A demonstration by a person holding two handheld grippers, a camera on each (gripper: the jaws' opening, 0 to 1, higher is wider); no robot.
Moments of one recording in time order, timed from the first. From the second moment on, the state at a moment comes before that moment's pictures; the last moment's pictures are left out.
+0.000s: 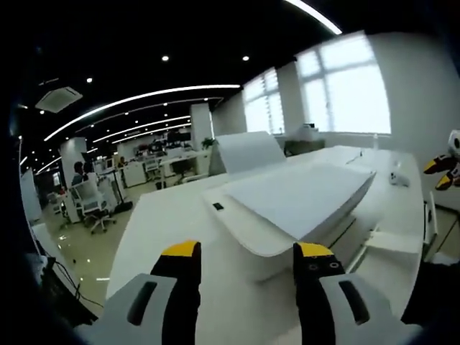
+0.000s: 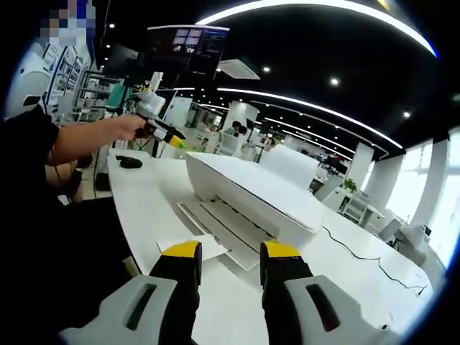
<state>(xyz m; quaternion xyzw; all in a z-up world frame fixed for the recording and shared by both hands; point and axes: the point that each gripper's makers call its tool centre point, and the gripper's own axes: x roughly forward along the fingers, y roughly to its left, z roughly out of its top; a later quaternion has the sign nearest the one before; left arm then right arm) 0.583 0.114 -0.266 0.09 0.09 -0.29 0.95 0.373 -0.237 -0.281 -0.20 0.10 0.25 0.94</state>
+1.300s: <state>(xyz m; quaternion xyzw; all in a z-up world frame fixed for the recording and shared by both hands) 0.513 0.128 -0.261 0.07 0.07 -0.32 0.94 0.381 -0.239 -0.298 -0.19 0.12 0.25 0.94</state>
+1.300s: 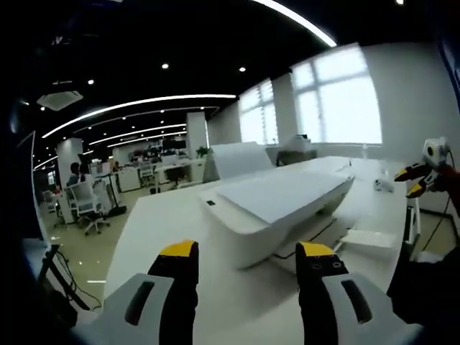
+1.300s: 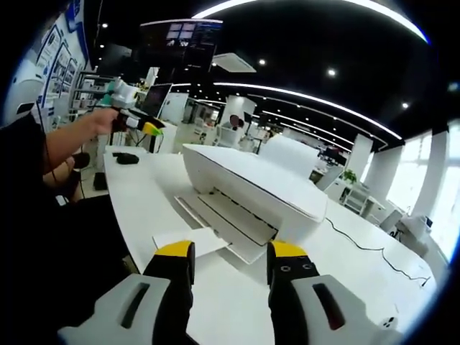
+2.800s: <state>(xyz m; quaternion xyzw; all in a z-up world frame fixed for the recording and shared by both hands) 0.437 0.159 -0.258 0.03 0.07 -0.33 0.94 0.376 -0.236 -0.304 -0.20 0.13 0.26 0.94</state>
